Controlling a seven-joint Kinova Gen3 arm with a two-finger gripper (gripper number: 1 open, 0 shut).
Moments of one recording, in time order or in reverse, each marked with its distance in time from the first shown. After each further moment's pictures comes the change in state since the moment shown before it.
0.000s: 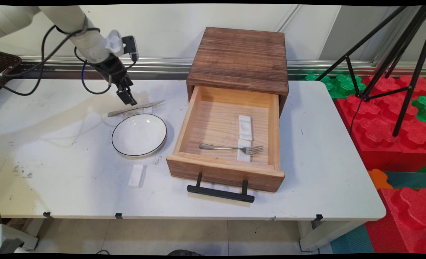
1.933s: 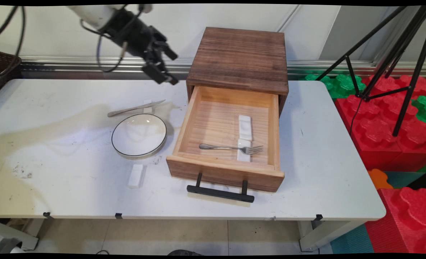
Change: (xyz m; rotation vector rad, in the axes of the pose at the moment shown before) arm 0.071 0.091 -0.150 -0.092 0.453 0.179
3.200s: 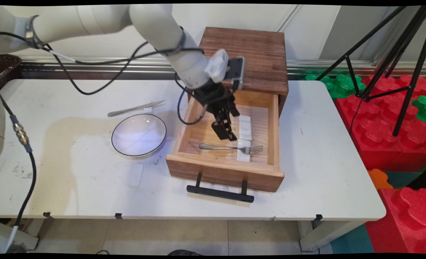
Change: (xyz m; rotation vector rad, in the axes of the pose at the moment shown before) arm 0.092 0.062 0.200 -0.237 -0.076 0.175
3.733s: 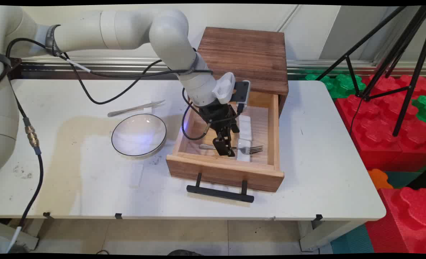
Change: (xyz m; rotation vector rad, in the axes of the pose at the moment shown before) arm -0.002 0.010 0.052 -0.056 -0.077 0.042
